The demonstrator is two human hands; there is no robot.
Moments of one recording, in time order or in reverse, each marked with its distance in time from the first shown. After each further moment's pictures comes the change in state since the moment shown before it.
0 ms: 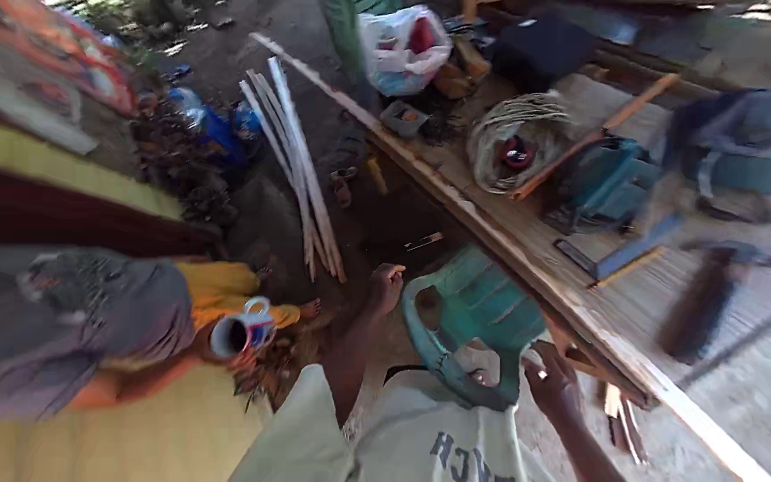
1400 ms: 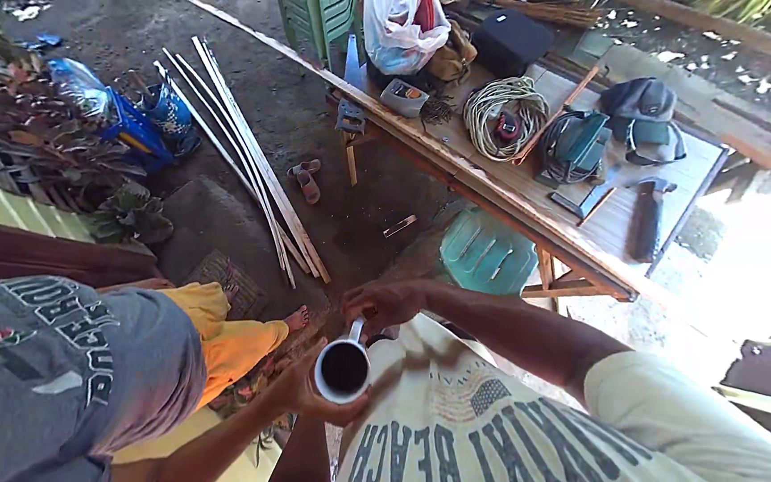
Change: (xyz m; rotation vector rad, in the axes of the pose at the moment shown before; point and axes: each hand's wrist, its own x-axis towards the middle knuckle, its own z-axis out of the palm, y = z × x) left_hand -0.205 -0.214 -0.291 -0.513 -0.323 0.517; right_hand 0.032 -0.511 0.138 0.385 -1.115 -0.991
